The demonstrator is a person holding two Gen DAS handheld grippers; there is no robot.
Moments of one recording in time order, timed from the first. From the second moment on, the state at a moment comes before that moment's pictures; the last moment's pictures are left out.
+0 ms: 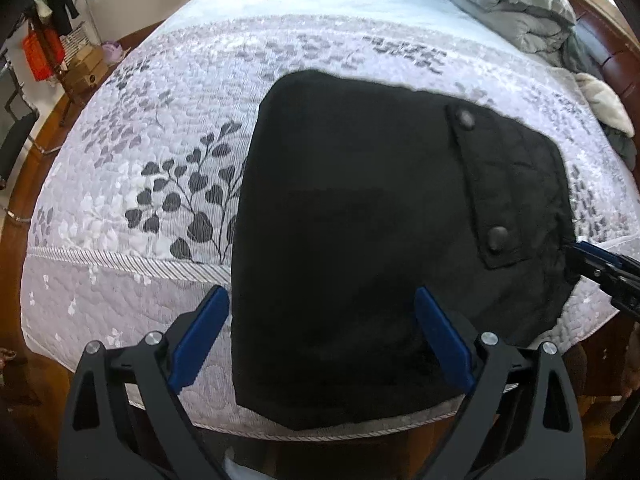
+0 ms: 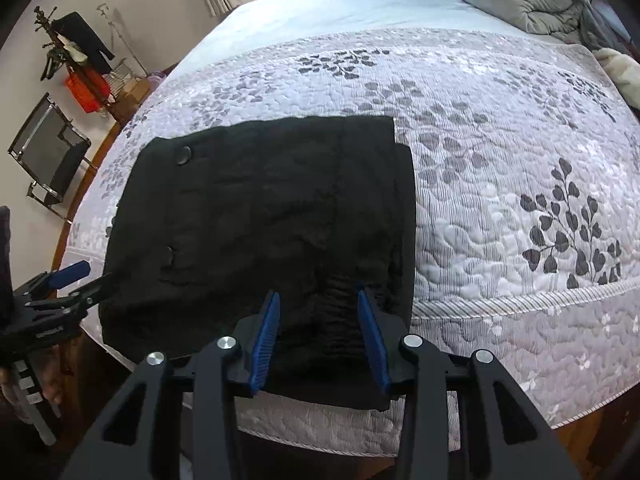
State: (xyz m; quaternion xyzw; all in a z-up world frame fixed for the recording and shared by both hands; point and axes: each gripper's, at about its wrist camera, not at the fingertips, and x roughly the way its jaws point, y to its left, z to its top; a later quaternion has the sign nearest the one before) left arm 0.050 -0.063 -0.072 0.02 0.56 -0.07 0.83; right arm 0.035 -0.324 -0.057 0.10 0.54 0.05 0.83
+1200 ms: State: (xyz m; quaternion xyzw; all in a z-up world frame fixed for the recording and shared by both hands) left arm 0.046 -0.054 -0.043 -0.01 0.53 -0.08 0.85; right arm 0.023 -0.345 -0.033 0.19 0.50 0.02 0.84
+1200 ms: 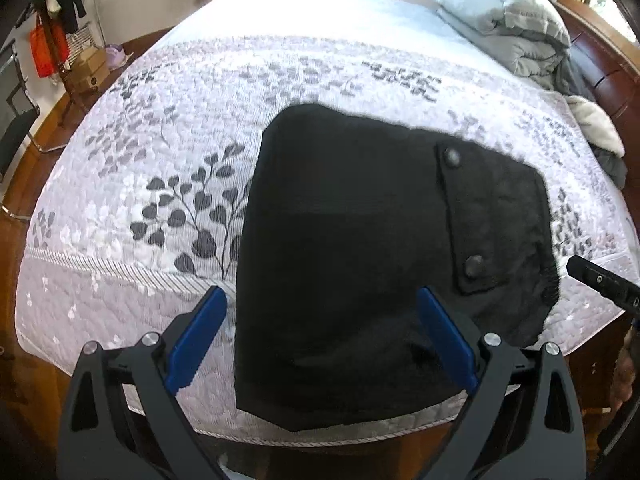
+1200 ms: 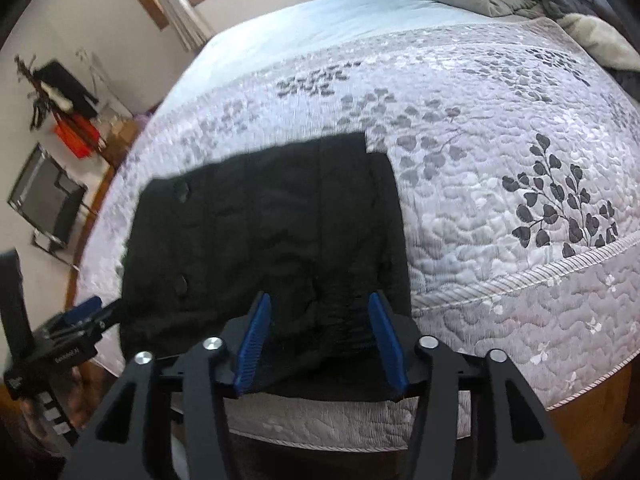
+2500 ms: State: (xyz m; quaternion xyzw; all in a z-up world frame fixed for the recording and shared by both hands) left arm 0.138 0.031 -0.161 -0.26 0.68 -0.27 0.63; right arm 0.066 -0.401 -0.130 0.33 0.58 0.12 0.74
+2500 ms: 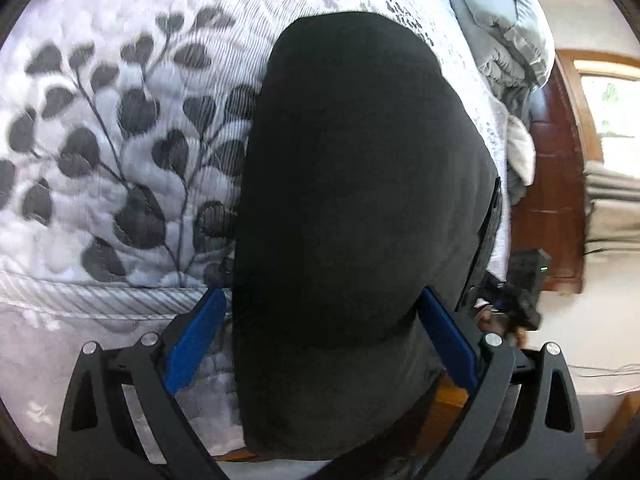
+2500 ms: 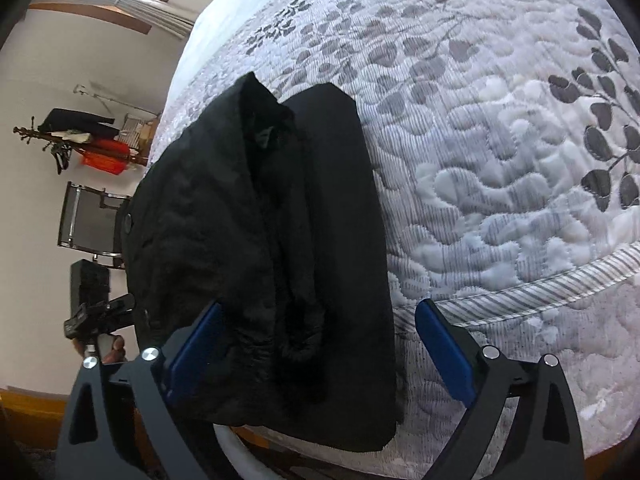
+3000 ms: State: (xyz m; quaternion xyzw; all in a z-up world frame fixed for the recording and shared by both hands) left arm 0.129 -0.006 -0.178 -0.25 0.70 -0.31 0.59; right arm 0.075 -0.393 -0.149 0.36 0.58 0.16 0.71
